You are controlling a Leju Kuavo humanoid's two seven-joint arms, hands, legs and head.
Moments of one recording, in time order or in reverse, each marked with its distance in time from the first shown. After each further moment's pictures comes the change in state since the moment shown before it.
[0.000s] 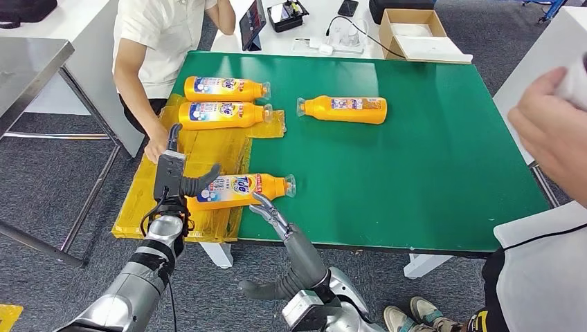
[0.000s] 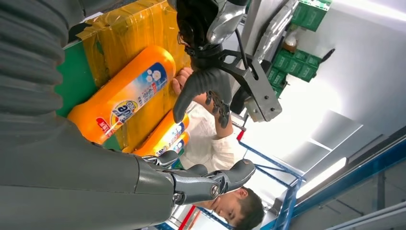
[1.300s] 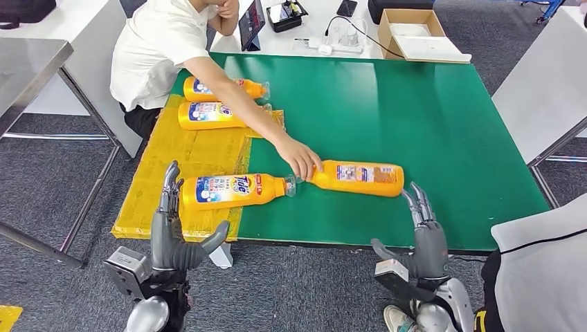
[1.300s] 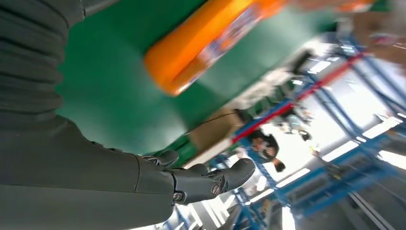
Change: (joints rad) left arm 0.560 0.039 -0.233 -0.817 0.124 -0.126 -0.064; right arm 0.134 -0.220 -0.554 0.065 0.391 -0.322 0.106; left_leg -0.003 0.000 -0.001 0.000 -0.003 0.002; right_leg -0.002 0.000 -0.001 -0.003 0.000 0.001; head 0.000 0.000
